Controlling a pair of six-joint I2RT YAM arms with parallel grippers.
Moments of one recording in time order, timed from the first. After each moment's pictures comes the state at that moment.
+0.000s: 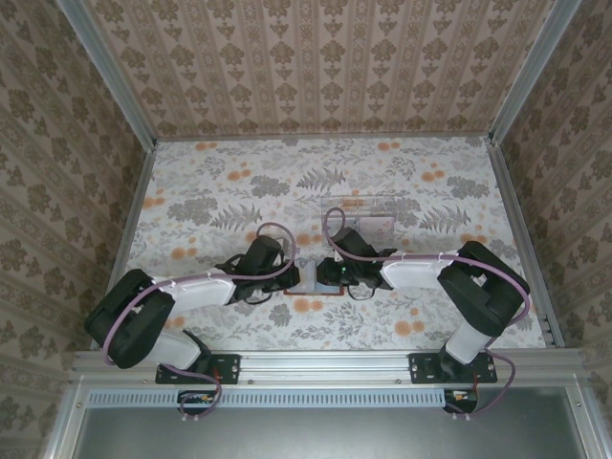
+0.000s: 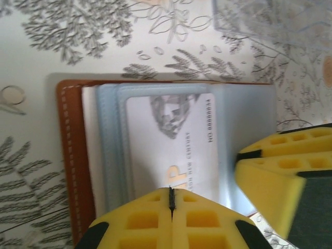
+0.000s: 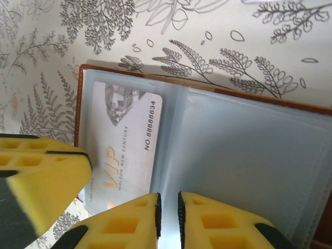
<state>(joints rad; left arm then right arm) -0.76 1.40 0.49 0.05 0.22 -0.80 0.75 1.66 0.75 0.01 -0.22 0.79</state>
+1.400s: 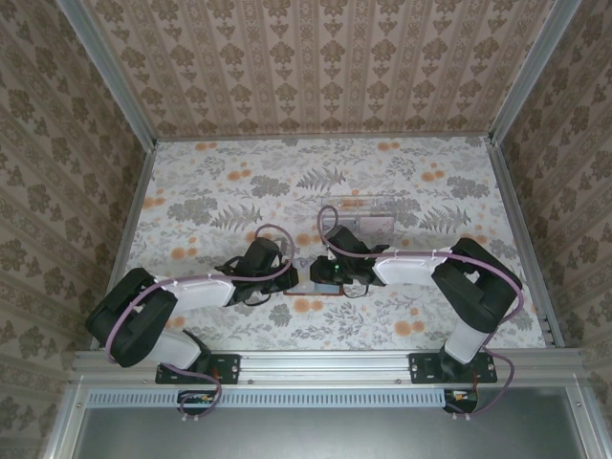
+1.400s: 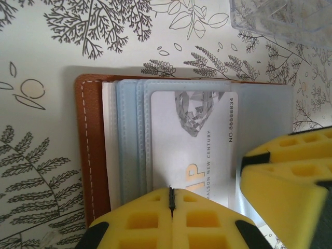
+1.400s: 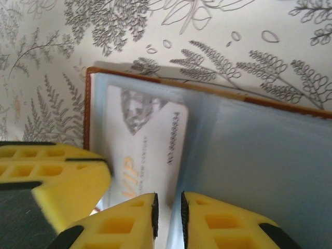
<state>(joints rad) -0.75 1.41 0.47 0.10 0.22 -0.80 0.78 1.69 0.83 -0.05 -0.21 0.81</state>
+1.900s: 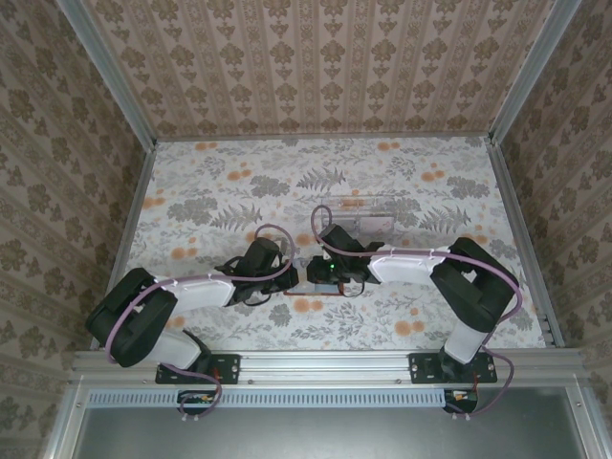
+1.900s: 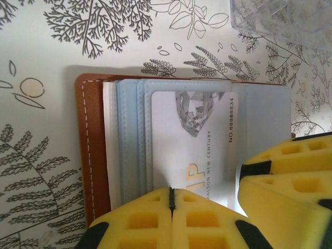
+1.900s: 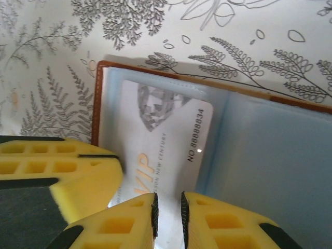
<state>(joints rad) -0.75 1.41 0.47 0.10 0.22 -0.81 0.80 1.72 0.88 -0.12 -0.19 0.79</state>
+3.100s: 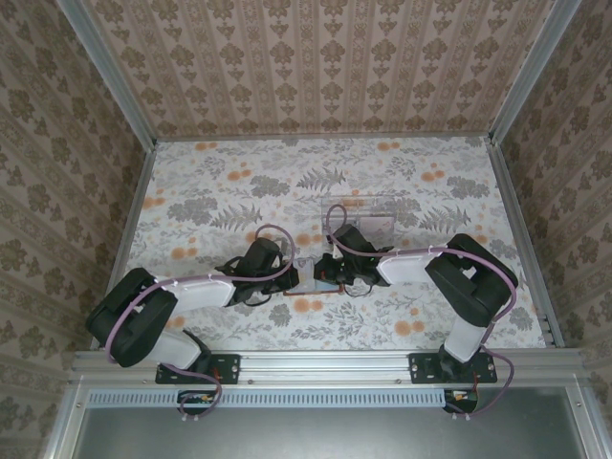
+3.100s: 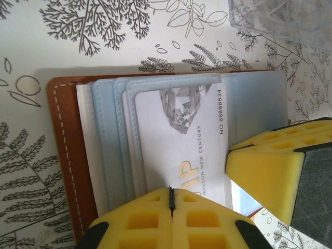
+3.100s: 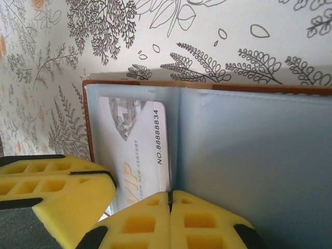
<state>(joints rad) -0.76 1.42 0.47 0.10 0.22 -0.81 0.71 1.74 0.75 0.13 -0.35 0.91</state>
